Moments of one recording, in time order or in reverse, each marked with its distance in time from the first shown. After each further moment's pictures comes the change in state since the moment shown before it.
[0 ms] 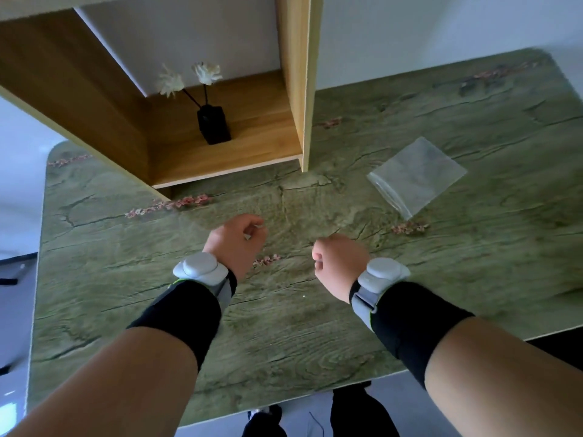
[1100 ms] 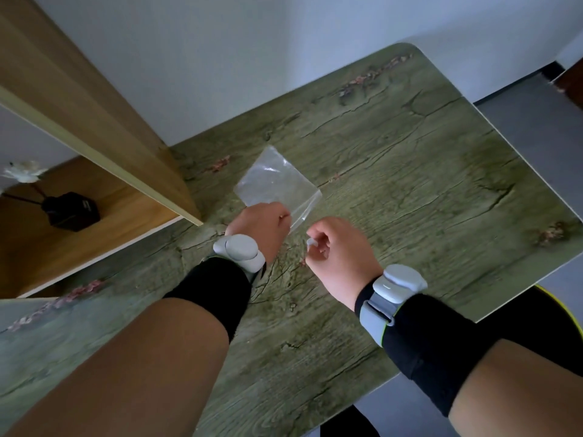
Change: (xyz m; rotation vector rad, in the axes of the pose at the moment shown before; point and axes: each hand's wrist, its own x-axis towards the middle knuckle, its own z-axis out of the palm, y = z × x) left_hand 0.085 0.189 0.121 0.449 -0.210 0.407; right_hand -0.021 0.137 -0.071 0.500 0.593 0.069
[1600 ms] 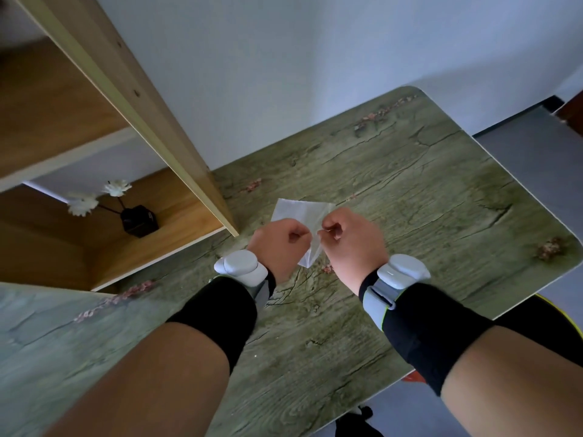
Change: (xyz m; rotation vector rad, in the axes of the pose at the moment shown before) left_hand -0.063 0.015 -0.058 -0.388 0.050 -0.072; right_hand 0.005 -0.061 -0.025 -0.019 0.152 0.059
